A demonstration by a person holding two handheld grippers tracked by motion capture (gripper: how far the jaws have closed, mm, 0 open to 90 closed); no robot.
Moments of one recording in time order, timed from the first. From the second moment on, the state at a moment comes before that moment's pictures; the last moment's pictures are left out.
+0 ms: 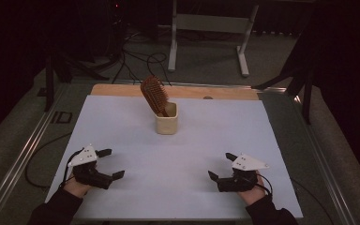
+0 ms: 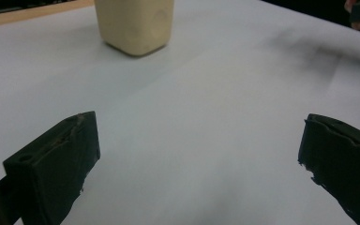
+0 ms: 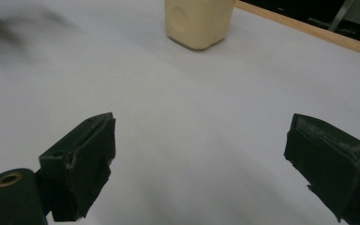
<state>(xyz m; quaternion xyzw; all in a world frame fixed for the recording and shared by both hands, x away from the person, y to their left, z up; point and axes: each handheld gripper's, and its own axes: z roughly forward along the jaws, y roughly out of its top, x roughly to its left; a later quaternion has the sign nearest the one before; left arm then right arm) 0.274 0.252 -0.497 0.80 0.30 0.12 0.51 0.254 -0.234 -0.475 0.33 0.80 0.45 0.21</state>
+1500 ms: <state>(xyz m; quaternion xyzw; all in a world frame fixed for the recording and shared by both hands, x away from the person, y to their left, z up) 0.263 0.264 -0.507 0.80 0.32 0.13 0.50 0.255 -0.235 -0.482 0.33 0.80 0.45 0.20</state>
